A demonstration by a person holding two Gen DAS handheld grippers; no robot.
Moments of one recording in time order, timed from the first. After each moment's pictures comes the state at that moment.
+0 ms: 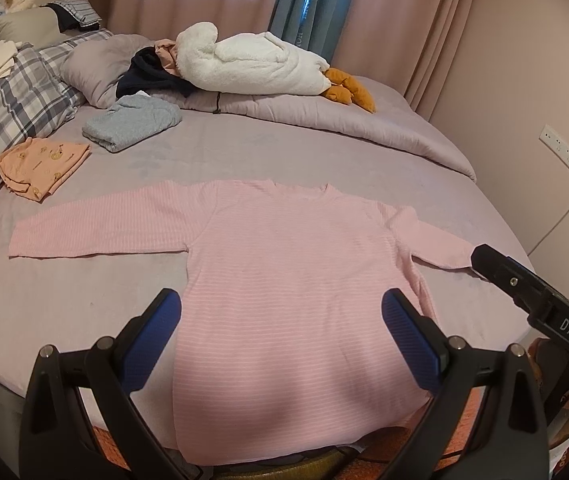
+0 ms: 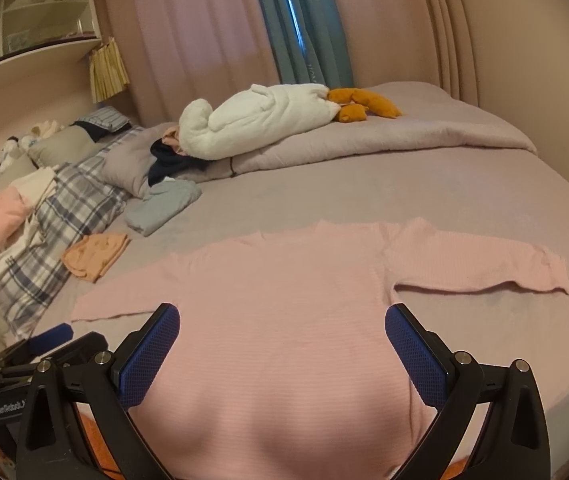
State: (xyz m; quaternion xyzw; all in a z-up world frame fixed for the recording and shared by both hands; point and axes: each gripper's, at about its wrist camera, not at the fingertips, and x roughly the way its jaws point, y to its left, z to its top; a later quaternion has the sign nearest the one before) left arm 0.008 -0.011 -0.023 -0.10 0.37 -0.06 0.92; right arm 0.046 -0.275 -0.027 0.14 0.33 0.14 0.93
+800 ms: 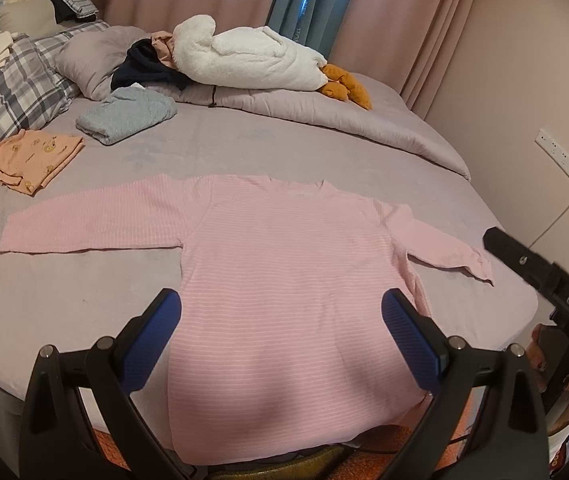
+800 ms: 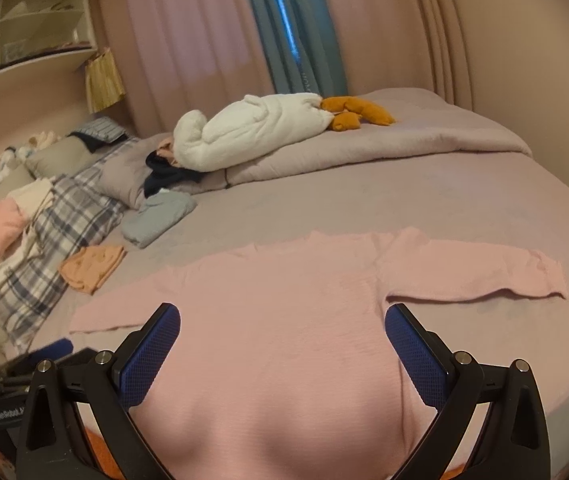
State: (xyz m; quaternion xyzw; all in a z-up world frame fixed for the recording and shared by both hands) left arm 0.013 -0.010 -0.028 -0.12 0.38 -0.07 0.92; right arm 0.057 -0.290 -0.027 0.16 0.31 0.13 0.93
